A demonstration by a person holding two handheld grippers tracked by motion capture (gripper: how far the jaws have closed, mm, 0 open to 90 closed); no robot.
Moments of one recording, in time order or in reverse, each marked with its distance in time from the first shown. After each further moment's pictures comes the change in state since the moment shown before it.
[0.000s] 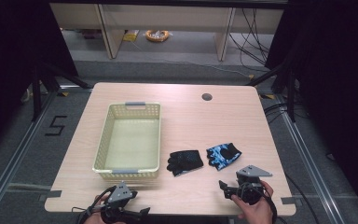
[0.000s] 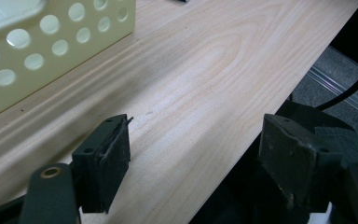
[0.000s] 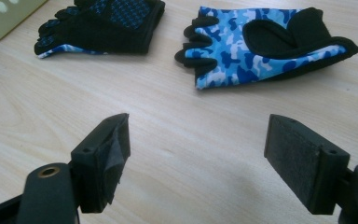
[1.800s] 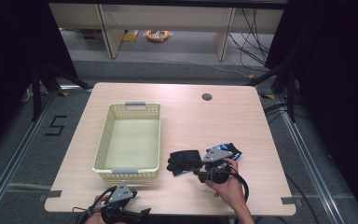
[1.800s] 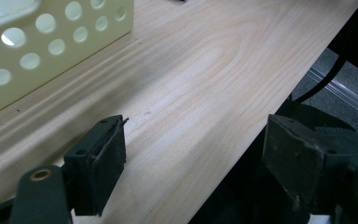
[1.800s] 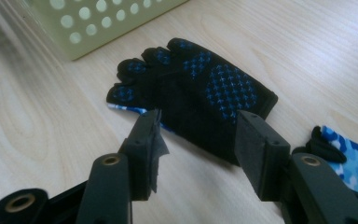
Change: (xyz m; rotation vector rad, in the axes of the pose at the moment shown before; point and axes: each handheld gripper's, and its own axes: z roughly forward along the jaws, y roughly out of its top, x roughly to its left) left arm -0.001 0.000 0.001 0.006 0.001 -0.006; right arm 0.045 0.064 0.062 0.011 0.192 -0.316
